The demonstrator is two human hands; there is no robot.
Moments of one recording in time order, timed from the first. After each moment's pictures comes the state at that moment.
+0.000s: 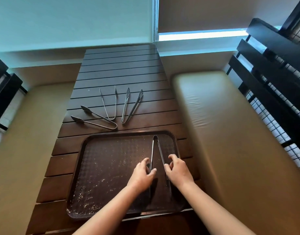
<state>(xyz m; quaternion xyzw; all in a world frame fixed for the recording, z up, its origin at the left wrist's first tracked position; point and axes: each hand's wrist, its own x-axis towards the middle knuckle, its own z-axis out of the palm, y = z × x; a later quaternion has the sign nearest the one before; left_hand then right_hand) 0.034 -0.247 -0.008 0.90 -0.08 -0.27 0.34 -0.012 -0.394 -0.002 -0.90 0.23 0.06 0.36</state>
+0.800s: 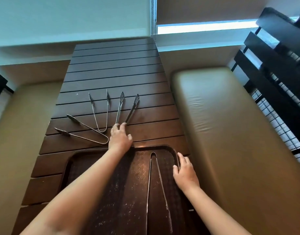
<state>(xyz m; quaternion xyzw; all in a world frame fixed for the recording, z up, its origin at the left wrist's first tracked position) 0.233 -0.272 -0.003 0.97 -0.04 -0.10 0.22 0.054 -0.444 -0.032 -0.90 0.28 0.07 0.33</state>
